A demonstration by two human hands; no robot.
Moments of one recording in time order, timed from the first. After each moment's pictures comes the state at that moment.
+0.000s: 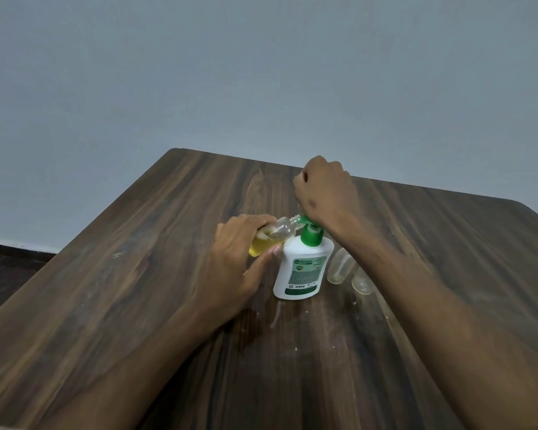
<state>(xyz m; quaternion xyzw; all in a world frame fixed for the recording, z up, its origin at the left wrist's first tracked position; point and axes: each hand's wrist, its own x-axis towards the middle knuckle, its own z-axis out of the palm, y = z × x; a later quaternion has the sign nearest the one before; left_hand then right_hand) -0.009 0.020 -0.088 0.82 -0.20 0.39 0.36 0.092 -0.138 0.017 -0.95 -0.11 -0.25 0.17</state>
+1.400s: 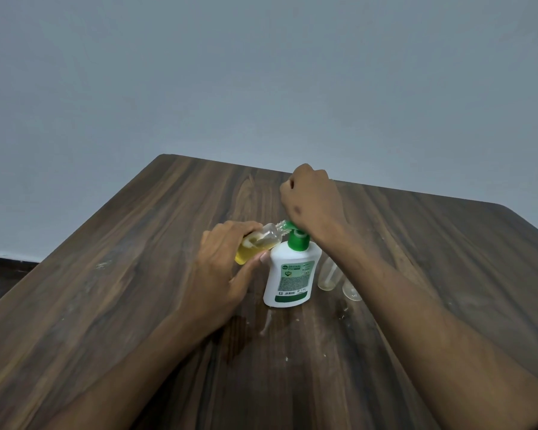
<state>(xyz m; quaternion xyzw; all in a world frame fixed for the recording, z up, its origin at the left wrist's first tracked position) -0.007 0.022 -0.089 0.82 -0.20 0.39 0.37 0.098 -0.134 0.015 -0.95 -0.10 -0.24 0.17</state>
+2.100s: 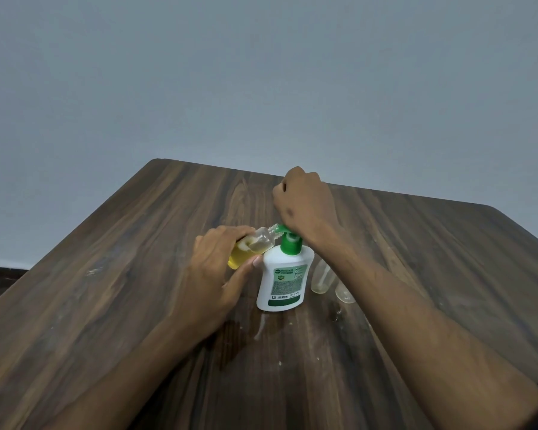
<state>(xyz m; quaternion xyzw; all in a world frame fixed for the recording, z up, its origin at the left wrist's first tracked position) -0.009 0.022 -0.088 0.82 -0.20 0.38 0.37 0.094 -0.133 0.018 -0.95 -0.09 -0.24 0.18</state>
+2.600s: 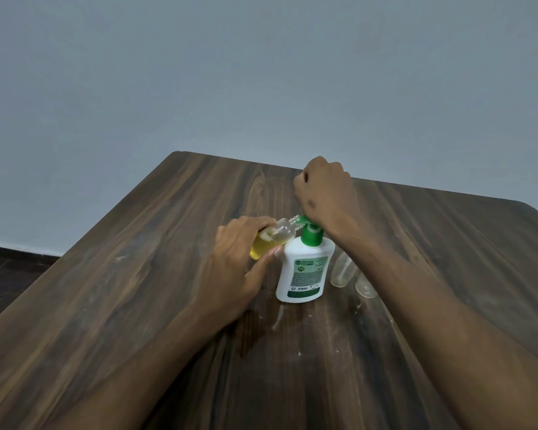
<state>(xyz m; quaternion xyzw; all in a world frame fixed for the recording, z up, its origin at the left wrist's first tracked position) -0.006 0.022 -0.090 0.82 -0.20 0.39 0.36 0.099 -0.133 0.015 -0.95 -0.09 -0.26 0.17</state>
